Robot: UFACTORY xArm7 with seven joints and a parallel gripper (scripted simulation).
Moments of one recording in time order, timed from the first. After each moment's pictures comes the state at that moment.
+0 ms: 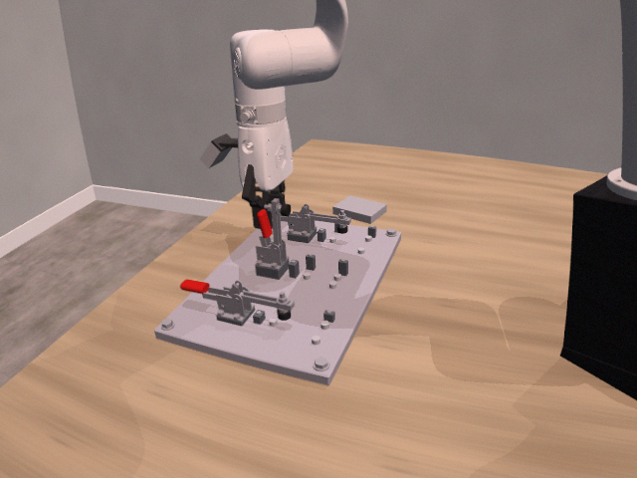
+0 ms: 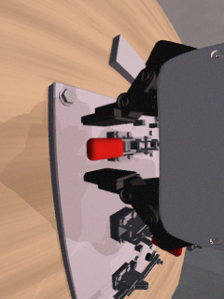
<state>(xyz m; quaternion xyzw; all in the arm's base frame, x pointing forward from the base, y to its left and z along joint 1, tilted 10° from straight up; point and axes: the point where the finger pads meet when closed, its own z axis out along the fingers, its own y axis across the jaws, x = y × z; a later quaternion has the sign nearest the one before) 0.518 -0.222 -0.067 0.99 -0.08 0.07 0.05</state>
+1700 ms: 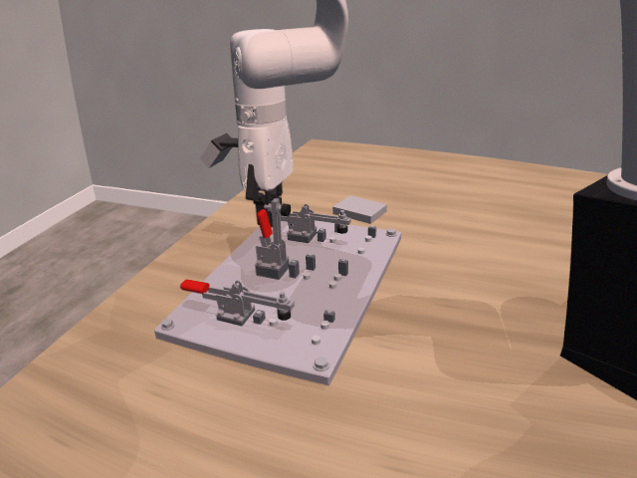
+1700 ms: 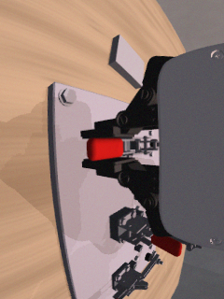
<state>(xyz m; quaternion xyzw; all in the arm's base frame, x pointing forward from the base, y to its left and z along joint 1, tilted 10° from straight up) 0.518 -0.222 -0.067 0.99 -0.08 0.07 0.05</state>
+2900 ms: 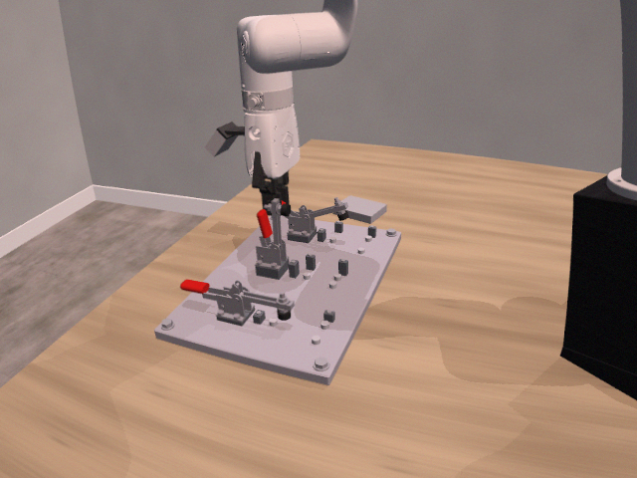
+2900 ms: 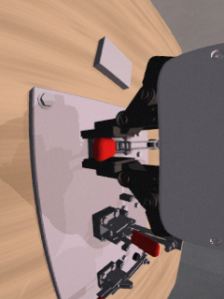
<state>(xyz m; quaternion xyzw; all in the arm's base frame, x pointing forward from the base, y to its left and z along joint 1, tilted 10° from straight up) 0.503 -0.217 -0.049 0.99 -0.08 0.07 0.05</state>
